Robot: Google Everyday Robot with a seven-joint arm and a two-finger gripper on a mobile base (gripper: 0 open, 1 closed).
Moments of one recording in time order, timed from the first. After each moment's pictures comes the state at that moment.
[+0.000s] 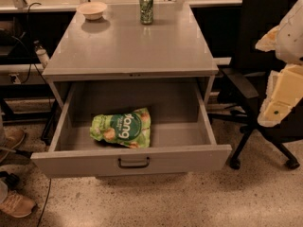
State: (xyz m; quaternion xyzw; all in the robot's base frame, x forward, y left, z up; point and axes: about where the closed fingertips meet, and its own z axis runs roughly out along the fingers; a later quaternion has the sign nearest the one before) arm 0.438 -0.216 0.978 -0.60 0.78 -0.04 0.16
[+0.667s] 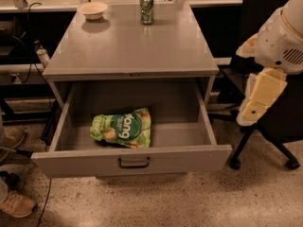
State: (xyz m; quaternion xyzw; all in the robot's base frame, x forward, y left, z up) arm 0.455 -0.190 0.957 -0.61 0.77 0.01 0.18
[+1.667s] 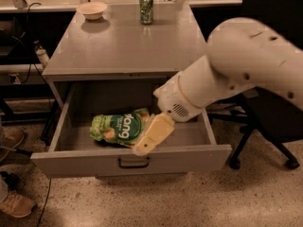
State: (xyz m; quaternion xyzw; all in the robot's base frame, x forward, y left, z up) arm 0.455 0.001 0.853 -0.57 0.75 0.20 0.27
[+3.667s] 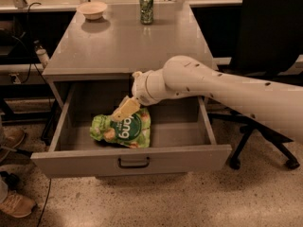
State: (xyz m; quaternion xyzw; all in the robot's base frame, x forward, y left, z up) arm 0.627 0.081 0.779 -0.54 0.71 0.16 0.43
